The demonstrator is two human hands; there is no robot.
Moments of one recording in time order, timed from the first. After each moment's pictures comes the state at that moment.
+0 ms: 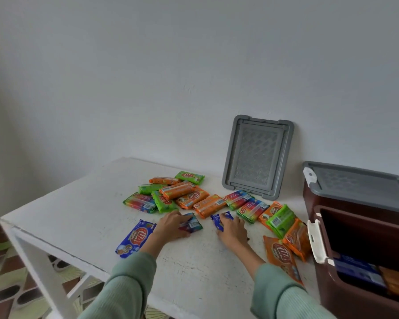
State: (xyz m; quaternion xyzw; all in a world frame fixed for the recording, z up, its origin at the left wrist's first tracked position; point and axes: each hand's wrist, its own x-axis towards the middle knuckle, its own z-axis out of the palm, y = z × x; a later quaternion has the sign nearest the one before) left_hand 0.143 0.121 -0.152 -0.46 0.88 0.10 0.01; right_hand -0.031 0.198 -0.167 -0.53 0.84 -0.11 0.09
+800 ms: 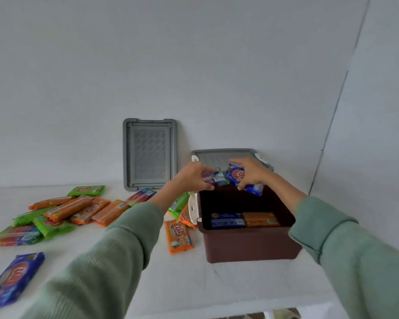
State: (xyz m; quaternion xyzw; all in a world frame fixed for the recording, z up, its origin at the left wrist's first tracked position) left_hand -0.097 0.286 -0.003 -0.13 0.98 0.12 -0.12; right_hand -0.236 0.422 0.015 -0.46 0.88 -0.13 0.05
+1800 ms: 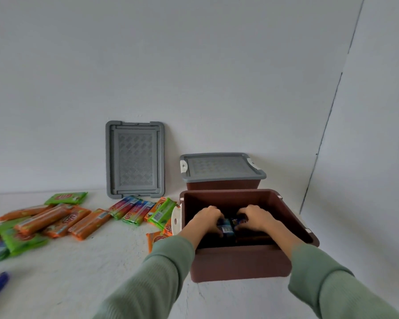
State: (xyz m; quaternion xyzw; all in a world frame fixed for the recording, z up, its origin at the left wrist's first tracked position) left_hand -0.185 0.324 -0.098 -0.12 0.99 0.06 0.05; right_hand -0.292 0.451 -0.093 -0.43 0.90 -0.01 0.08
